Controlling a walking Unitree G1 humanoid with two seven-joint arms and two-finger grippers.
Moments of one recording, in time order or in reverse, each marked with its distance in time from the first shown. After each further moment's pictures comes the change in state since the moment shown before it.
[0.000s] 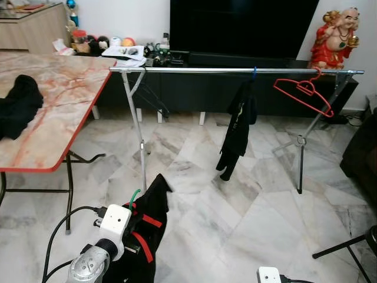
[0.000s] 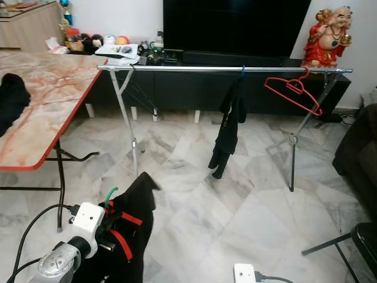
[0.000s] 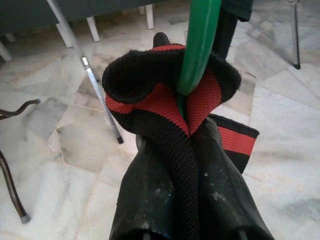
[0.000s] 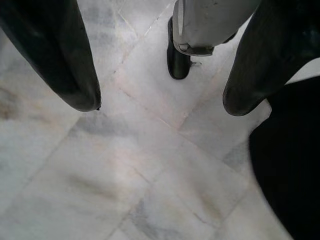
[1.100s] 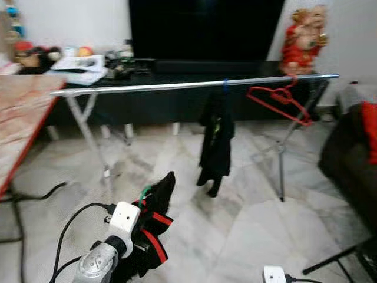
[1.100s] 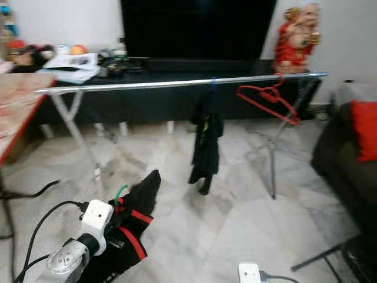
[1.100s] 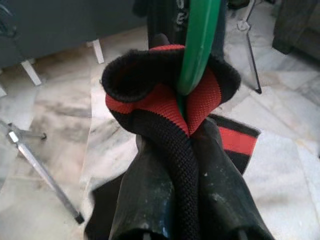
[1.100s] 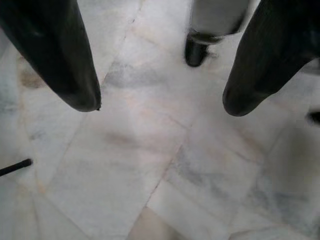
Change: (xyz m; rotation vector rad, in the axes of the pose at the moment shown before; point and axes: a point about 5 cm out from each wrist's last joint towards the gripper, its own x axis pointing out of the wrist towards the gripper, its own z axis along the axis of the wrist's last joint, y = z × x) left arm 0.003 -0.004 0.005 -0.009 -0.018 -0.029; right arm 0.001 0.007 0.006 -0.018 -0.026 0.016
